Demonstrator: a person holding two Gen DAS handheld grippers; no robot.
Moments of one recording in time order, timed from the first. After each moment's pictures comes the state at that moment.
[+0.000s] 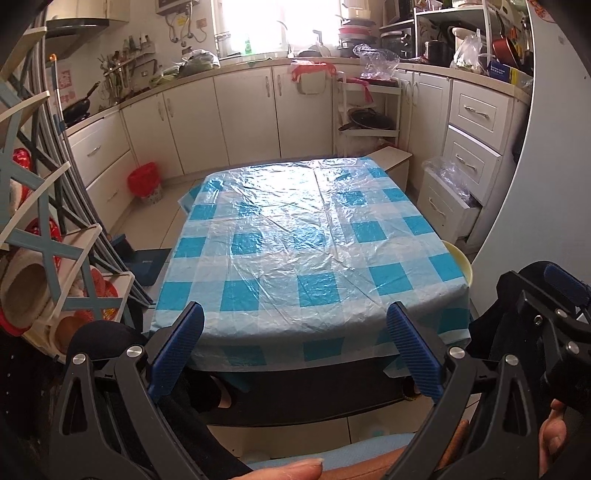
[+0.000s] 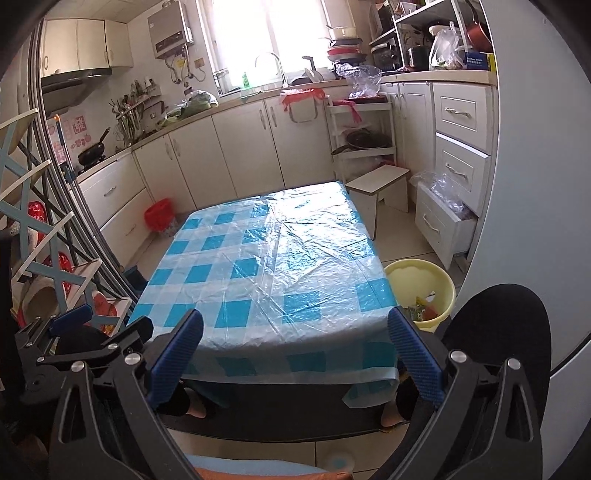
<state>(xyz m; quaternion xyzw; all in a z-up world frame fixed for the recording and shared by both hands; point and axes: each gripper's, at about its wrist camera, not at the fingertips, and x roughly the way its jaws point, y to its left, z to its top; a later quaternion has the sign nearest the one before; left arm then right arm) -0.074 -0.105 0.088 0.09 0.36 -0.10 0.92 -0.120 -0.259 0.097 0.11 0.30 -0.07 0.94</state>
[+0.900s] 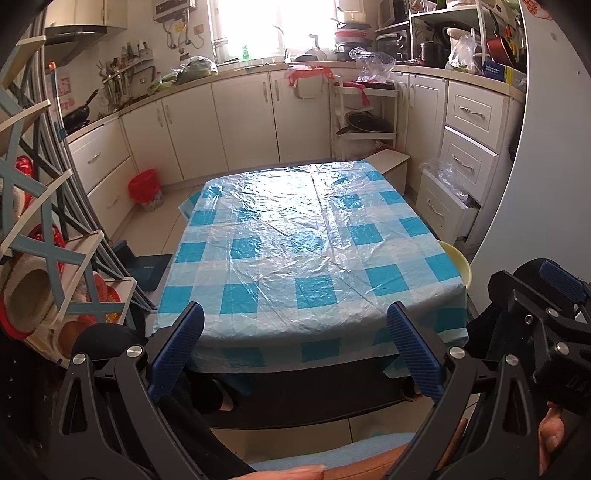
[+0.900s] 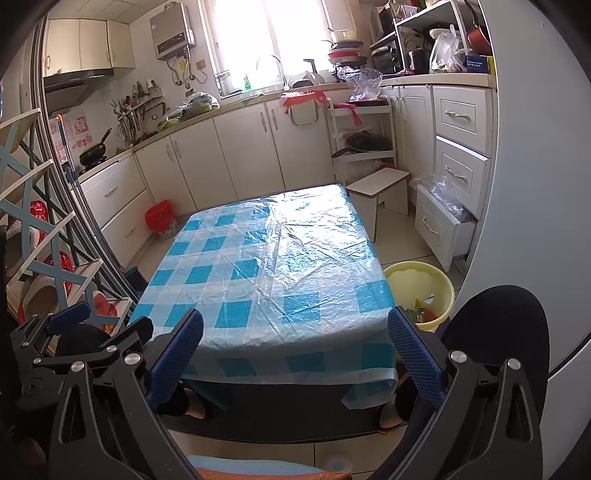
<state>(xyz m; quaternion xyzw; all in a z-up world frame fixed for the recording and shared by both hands) -0.082 -0.110 0.091 0.09 0.35 -0.10 0.92 -0.124 -0.256 0.095 0.10 0.30 -0.07 0.95</state>
